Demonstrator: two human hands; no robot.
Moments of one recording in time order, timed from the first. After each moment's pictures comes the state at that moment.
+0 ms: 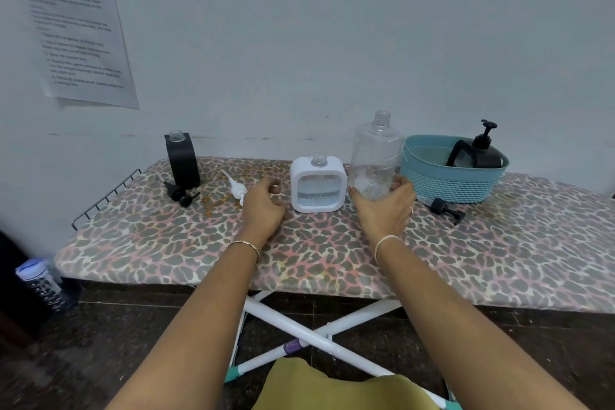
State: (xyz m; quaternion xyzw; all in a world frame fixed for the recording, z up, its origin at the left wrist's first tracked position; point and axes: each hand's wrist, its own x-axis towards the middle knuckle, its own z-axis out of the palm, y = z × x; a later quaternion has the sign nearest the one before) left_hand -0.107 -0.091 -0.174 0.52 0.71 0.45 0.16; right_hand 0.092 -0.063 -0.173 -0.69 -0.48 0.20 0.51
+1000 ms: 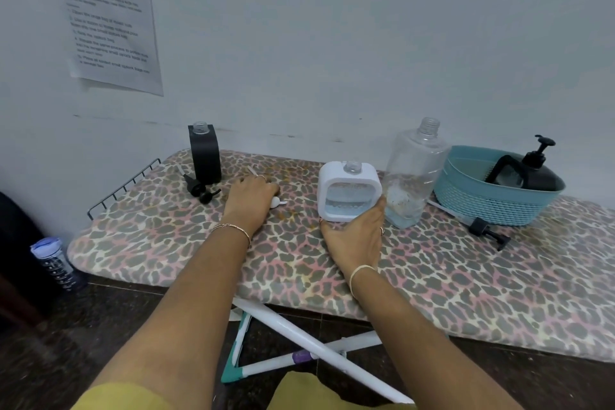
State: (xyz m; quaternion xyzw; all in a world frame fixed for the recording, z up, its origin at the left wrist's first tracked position) left_hand -0.183 -0.073 -0.168 0.65 0.74 0.01 -0.14; right_hand 0.011 -0.084 -0.201 -0.64 -0.61 0.21 0.41
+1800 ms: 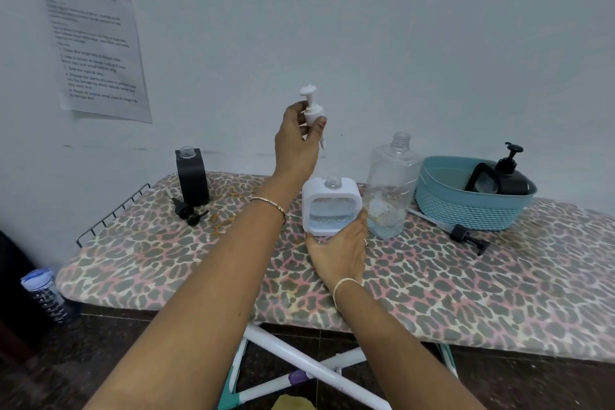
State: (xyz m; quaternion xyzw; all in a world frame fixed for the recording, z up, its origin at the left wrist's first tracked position) left_hand -0.076 -0.046 -0.051 0.52 0.52 0.66 0.15; right_hand 0.010 -0.090 -0.198 -0.65 -0.60 0.22 0.41
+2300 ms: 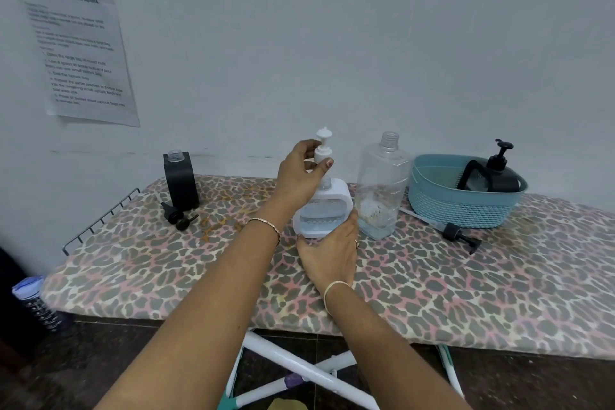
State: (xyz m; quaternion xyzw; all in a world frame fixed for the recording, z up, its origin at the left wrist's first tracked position) left_hand -0.067 -0.046 -0.091 0.59 0.57 0.53 0.22; right_hand 0.010 -0.088 -0.198 -0.64 -0.60 0.22 0.42
